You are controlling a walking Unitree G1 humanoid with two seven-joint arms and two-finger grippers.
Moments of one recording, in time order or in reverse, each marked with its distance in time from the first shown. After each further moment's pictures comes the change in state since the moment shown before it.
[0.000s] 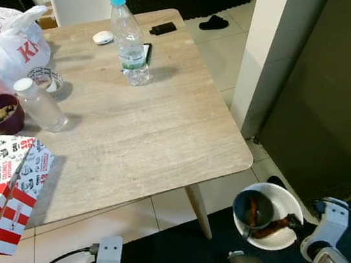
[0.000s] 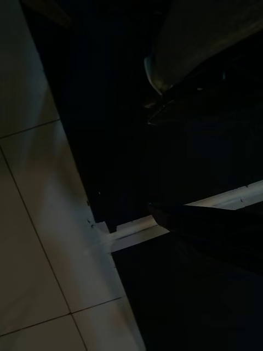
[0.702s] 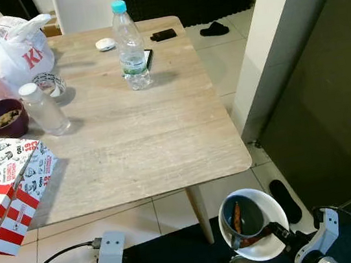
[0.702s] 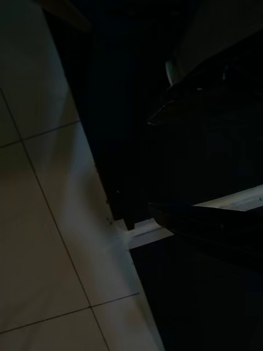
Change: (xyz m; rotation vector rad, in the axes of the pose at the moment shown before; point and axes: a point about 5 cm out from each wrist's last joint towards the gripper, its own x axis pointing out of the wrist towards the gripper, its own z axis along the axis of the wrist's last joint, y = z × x) left arm 0.003 -0.005 0.010 0.001 -0.046 -0.013; right arm -0.006 0.009 -0.018 0.125 0.130 0.233
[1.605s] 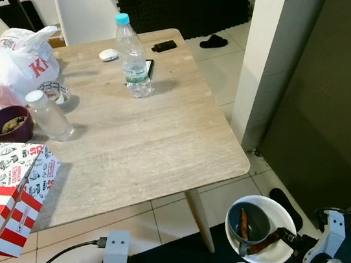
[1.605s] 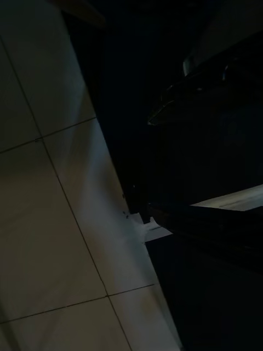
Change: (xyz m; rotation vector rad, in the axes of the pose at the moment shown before) left arm -0.002 -0.007 -0.004 0.037 -0.003 0.026; right arm -0.006 -0.011 0.006 -0.076 0.034 -0.079
